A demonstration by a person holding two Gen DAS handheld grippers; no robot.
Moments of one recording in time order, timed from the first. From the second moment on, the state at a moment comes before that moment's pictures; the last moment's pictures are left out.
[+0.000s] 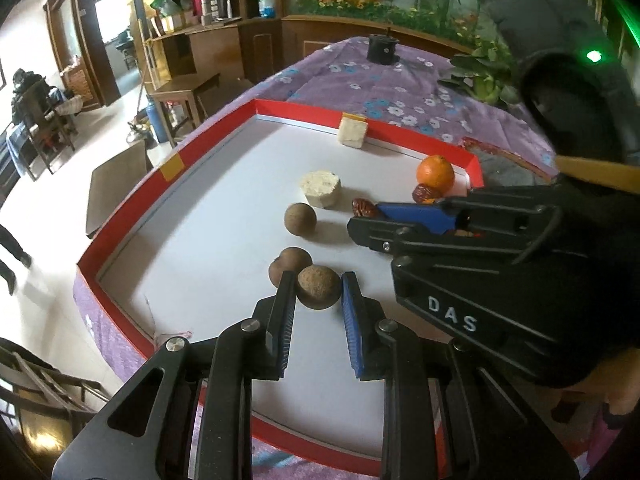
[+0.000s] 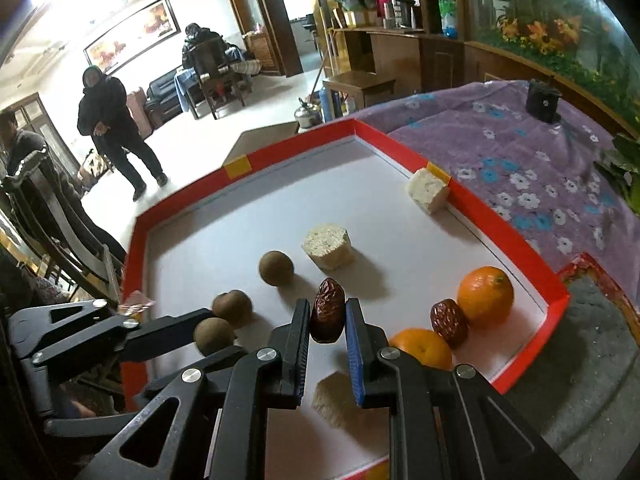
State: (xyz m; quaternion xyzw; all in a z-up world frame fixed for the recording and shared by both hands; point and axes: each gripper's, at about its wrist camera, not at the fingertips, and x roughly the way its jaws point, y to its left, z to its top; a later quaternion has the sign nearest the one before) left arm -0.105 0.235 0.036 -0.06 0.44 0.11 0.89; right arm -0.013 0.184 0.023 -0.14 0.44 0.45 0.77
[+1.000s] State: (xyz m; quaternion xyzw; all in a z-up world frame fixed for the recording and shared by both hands) left arm -0.085 0.145 0.081 -0.05 0.38 0.09 0.92; right arm -0.042 -0.007 0.086 -0.03 0.36 0.34 0.87
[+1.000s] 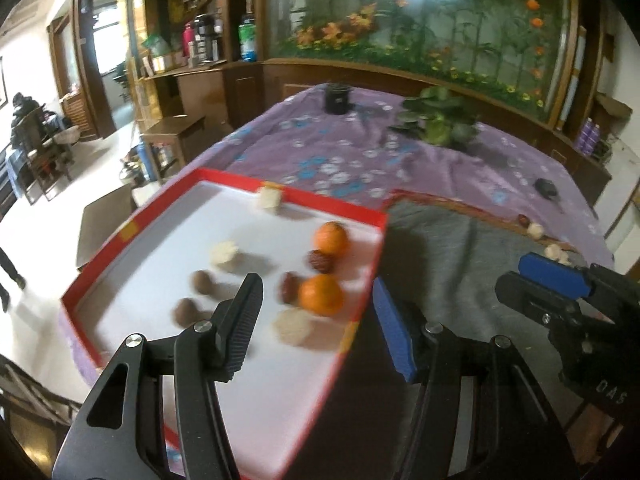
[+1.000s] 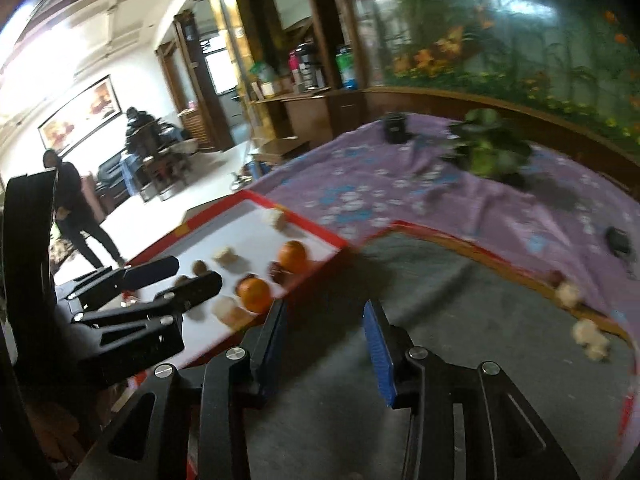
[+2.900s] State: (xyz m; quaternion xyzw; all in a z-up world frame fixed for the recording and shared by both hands) left arm 0.067 -0.083 0.044 -0.03 0.48 -0.15 0.87; right arm 0.037 -0.230 0.022 -0.06 0.41 0.18 0.89
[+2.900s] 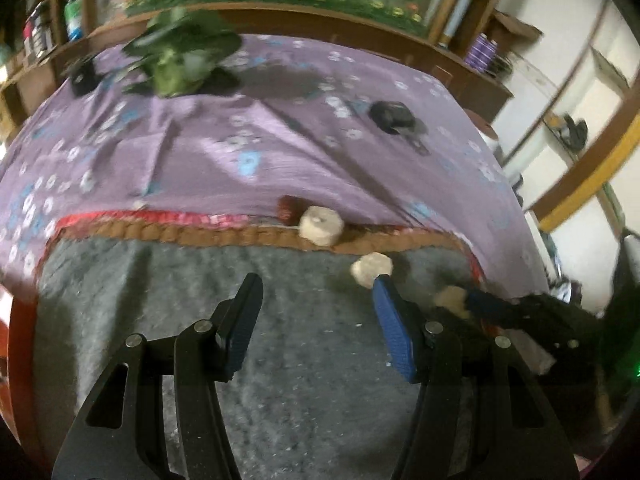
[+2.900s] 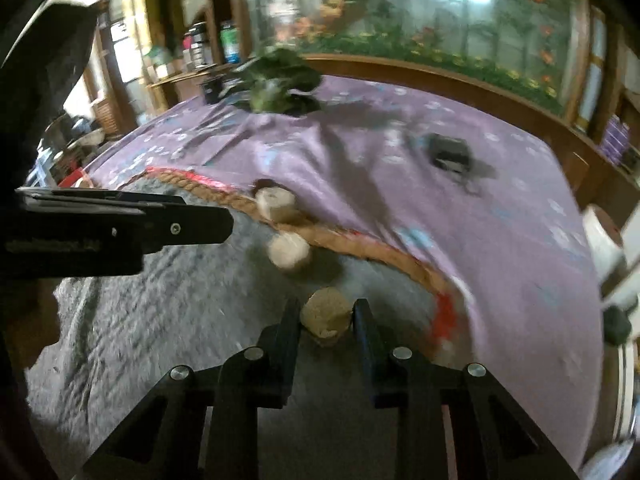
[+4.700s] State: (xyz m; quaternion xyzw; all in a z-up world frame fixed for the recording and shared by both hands) left arm -0.094 0.243 0.072 -0.10 0.41 0.11 0.90; right arm -0.046 0.028 0.077 -0.06 0.38 0.43 0.82
